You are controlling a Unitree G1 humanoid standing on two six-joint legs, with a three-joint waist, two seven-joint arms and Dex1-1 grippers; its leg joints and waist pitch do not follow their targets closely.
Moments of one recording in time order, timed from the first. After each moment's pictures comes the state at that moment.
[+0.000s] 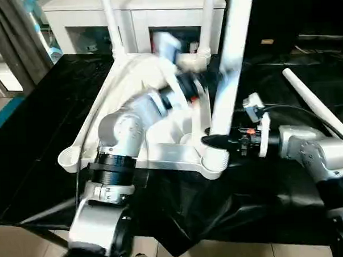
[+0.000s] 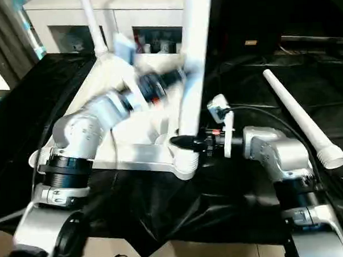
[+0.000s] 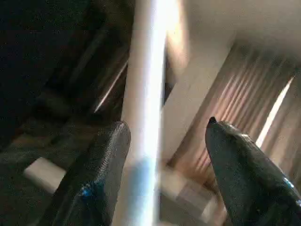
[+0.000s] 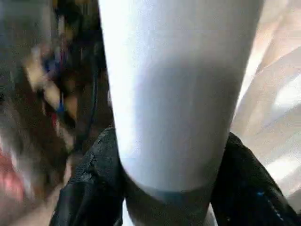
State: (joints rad) left arm -0.85 -0.10 0.24 0.29 -0.77 0.57 -0.72; right arm -0.53 -0.40 -0.07 0.29 0.56 0.70 1.06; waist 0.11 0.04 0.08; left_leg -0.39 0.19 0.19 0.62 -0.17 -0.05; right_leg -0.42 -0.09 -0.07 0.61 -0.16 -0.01
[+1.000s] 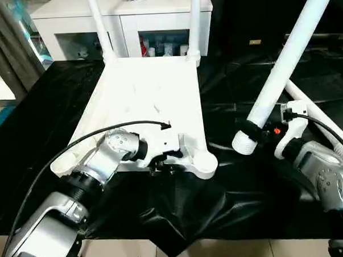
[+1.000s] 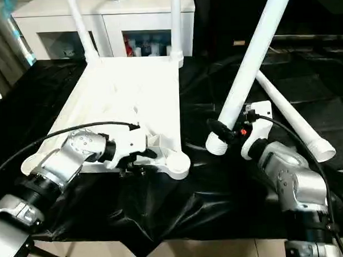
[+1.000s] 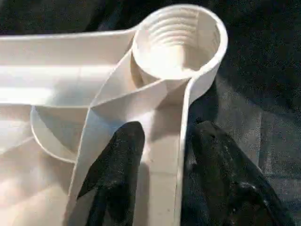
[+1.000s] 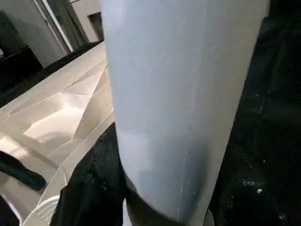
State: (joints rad) left arm -0.73 0.39 -0.50 0.59 0.03 0.06 -1.11; right arm -0.33 -0.36 -0.20 0.14 0.42 0.53 0.63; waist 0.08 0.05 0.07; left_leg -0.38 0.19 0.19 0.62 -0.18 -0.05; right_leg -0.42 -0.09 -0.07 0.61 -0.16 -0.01
